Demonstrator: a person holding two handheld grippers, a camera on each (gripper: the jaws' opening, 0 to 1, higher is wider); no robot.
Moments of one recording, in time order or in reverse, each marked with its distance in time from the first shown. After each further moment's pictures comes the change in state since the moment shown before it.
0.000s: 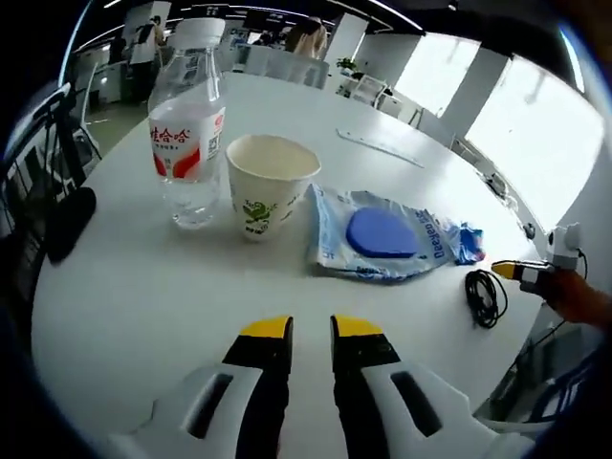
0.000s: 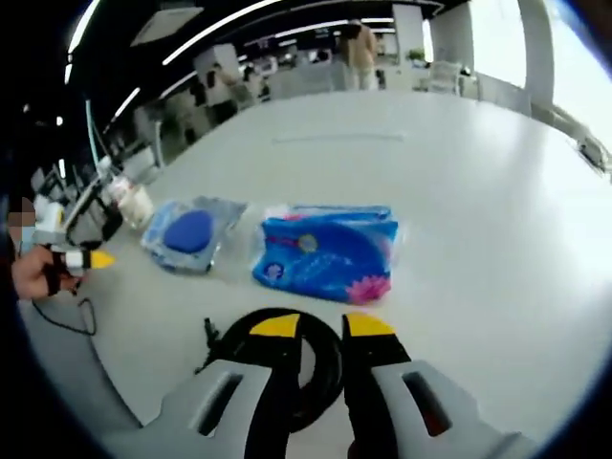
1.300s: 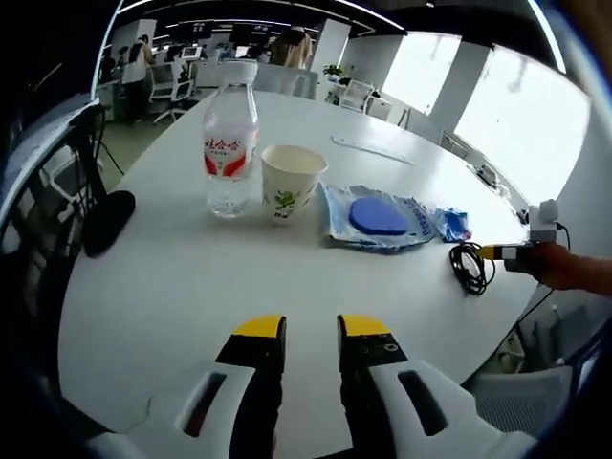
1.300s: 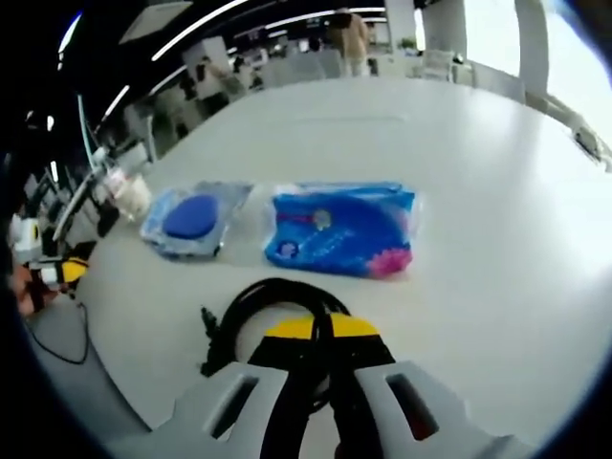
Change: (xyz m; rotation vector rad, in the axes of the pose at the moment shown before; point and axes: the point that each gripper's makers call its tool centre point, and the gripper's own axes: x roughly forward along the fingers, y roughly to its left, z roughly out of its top) left arm -0.061 0.021 -0.021 0.044 -0.044 -0.009; right arm 0.010 0.023 -0.011 0.022 0.040 -0.024
